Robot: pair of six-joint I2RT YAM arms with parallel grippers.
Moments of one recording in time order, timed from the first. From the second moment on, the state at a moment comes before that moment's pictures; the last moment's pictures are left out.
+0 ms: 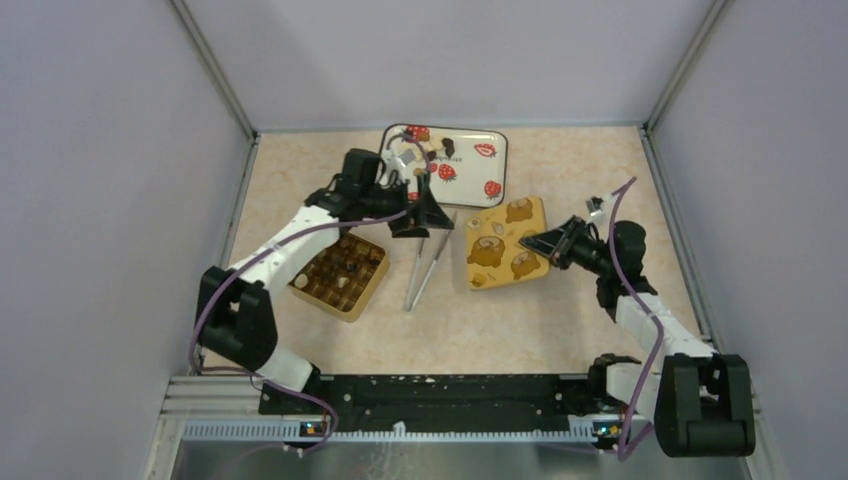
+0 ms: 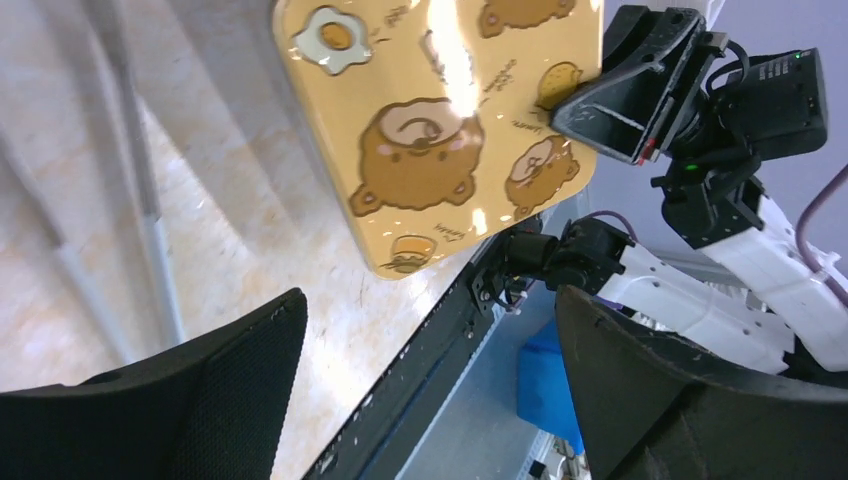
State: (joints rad) left arm -0.48 1.59 1.25 -0.35 0.75 -0.63; right arm 0.00 1.04 0.38 0.34 -0.77 0.99
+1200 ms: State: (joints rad) left arm -0.30 1.09 0.72 0.19 0.82 -1.04; right arm 0.42 1.68 0.68 1.48 -0.81 1.65
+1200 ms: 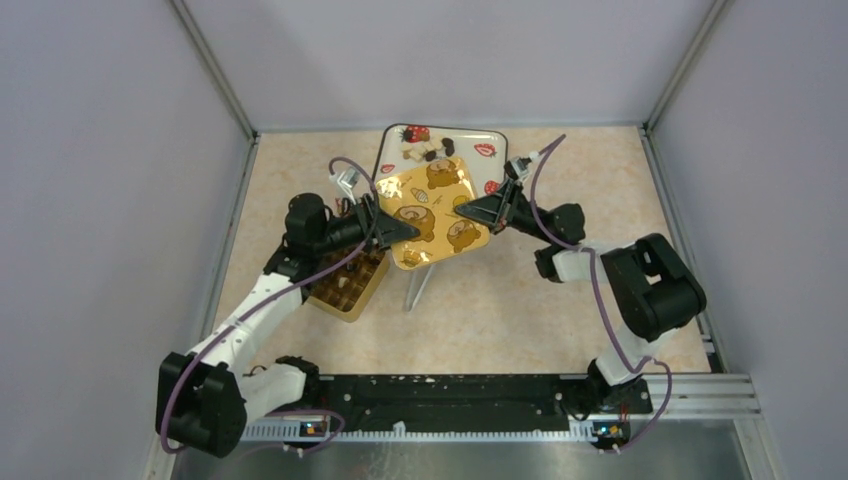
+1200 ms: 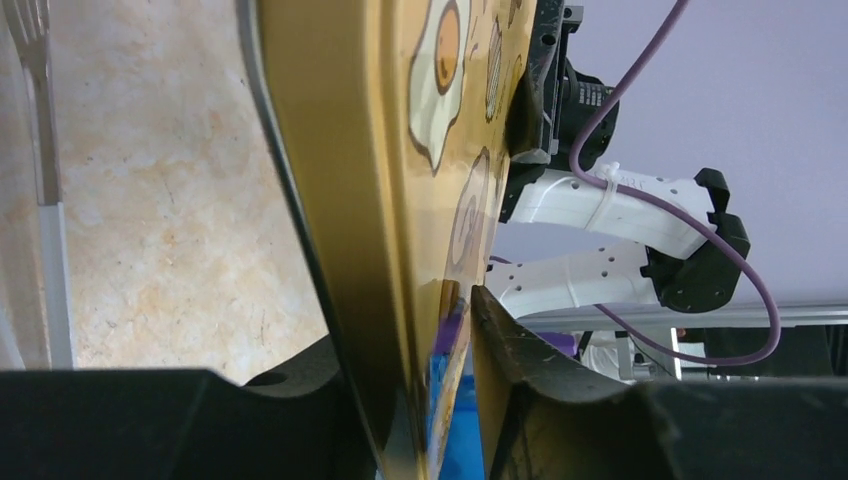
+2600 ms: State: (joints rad) left arm -0.24 0.46 0.60 -0.41 -0.07 -1.17; right arm 0.30 1.65 0.60 1.08 -0.82 1.36
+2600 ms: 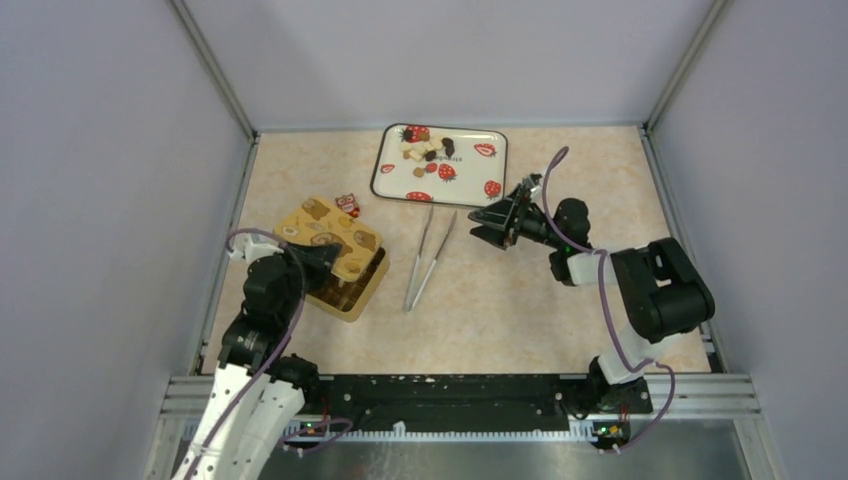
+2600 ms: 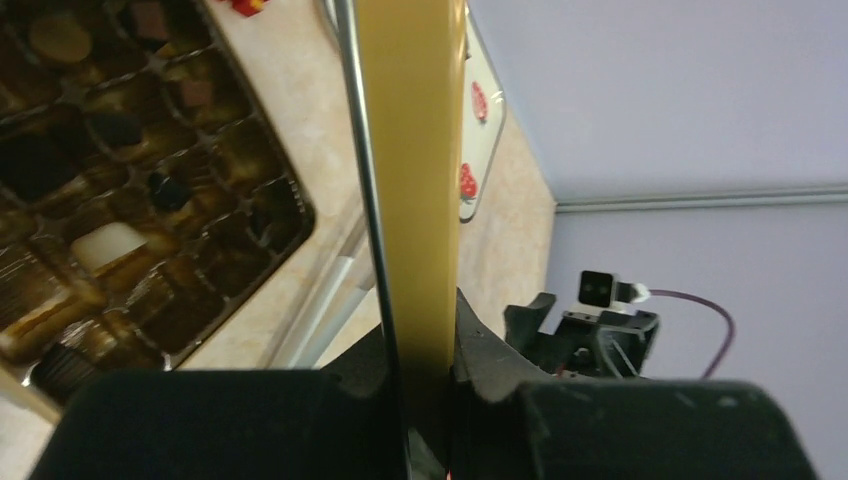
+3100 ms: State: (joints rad) left arm -0.24 0.36 0.33 -0.25 -0.08 -1.29; right arm 0.30 1.68 0.60 1.05 -0.89 1.35
